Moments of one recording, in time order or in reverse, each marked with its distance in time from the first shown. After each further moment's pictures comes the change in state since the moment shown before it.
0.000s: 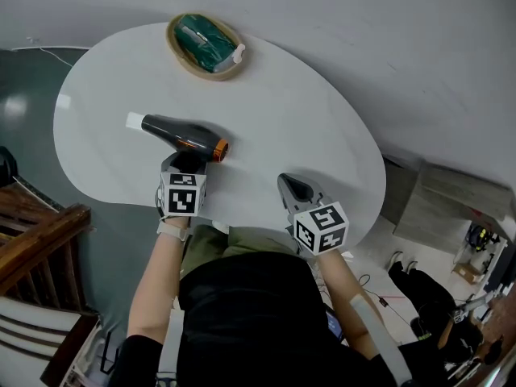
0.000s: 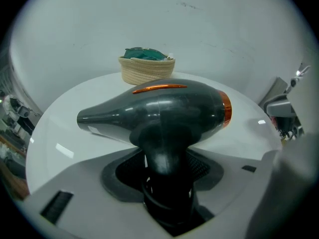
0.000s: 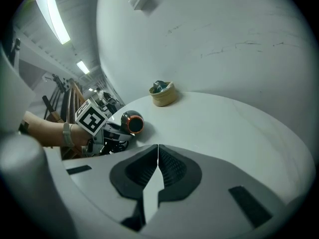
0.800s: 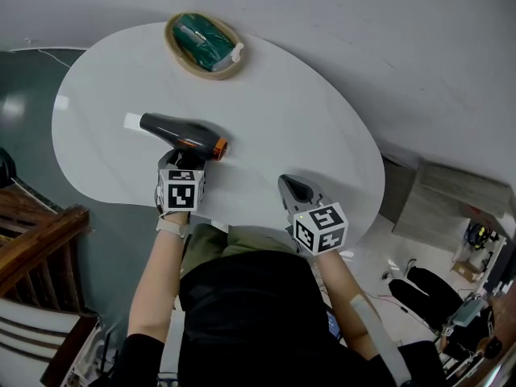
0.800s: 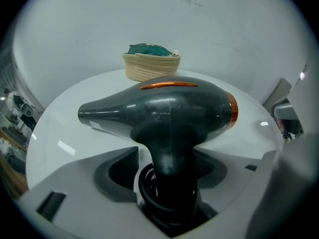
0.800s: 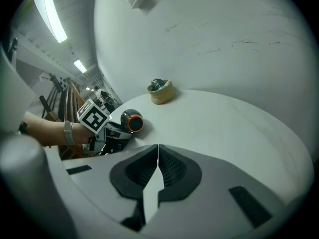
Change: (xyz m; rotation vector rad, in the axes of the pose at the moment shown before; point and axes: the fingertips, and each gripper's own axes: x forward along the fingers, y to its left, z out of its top) left arm 0.011 0.011 -0.007 -0.027 0.012 0.031; right arm -0.002 -0.003 -0.009 0.014 0.019 -0.027
